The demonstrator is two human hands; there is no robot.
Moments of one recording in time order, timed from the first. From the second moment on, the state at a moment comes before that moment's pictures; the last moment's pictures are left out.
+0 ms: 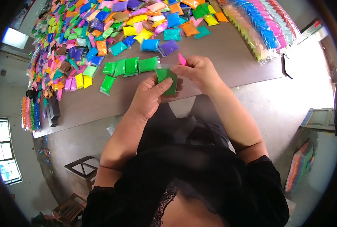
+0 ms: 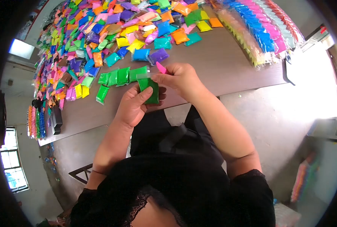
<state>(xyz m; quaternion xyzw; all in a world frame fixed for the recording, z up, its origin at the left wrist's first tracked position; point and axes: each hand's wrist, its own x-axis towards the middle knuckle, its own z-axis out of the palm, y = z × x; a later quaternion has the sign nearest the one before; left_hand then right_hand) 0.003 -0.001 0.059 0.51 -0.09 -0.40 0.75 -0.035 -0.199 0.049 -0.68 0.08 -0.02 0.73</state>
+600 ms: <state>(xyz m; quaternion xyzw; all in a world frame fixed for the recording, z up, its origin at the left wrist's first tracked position) 0.010 0.051 0.052 0.70 0.01 -0.14 0.70 0.058 -0.171 0.011 -0.62 -0.23 0.22 0.72</state>
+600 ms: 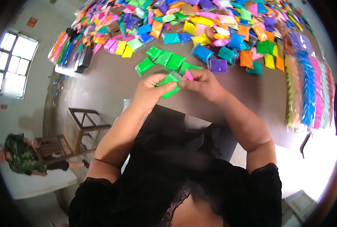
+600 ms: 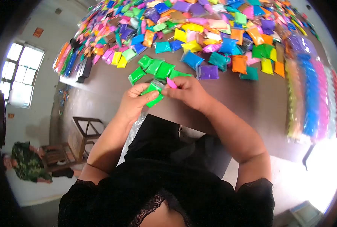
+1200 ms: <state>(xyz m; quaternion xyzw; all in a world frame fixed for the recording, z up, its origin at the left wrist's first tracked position) -0.001 0.021 0.040 0.58 -0.04 -0.01 0.81 0.052 -0.179 -0.018 -0.52 -0.21 0.24 0.79</state>
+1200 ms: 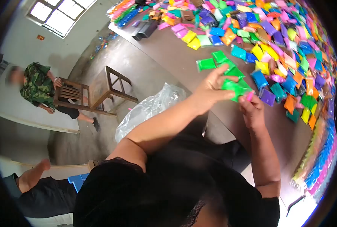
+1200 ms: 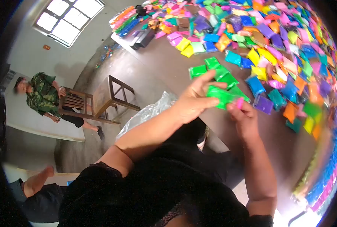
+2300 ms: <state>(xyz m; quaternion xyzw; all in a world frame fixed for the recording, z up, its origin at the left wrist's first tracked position) 0.026 0.003 0.034 0.38 0.00 -0.11 0.92 0.041 -0.168 -0.002 -0.53 -0.13 0.24 0.80</state>
